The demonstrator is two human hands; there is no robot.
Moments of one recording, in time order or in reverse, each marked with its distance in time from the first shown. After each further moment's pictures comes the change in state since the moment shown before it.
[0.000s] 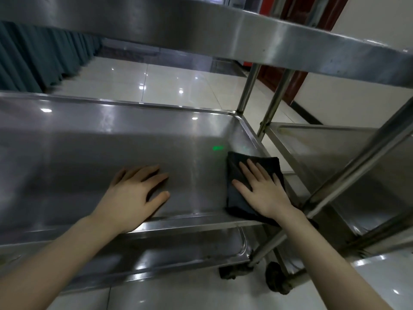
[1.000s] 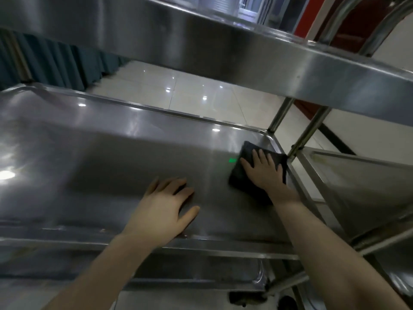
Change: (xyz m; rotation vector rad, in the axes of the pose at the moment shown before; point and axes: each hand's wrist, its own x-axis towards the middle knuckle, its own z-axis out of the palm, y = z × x) left_hand -0.003 0.001 0.003 -0.088 0.083 -0.046; right_hand 0.129 -0.054 -0.013 0.033 0.036 0.099
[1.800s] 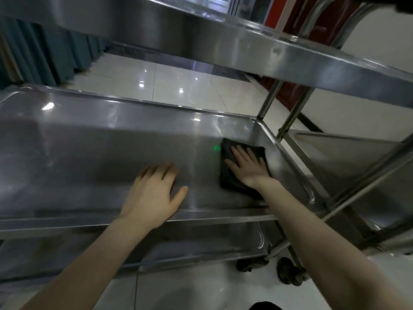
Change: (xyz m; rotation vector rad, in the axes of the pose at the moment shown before) left_hand -0.036 -0.059 -0.032 -0.016 0.079 0.013; right_hand -0.073 -0.056 0.014 -0.069 -0.090 -0.052
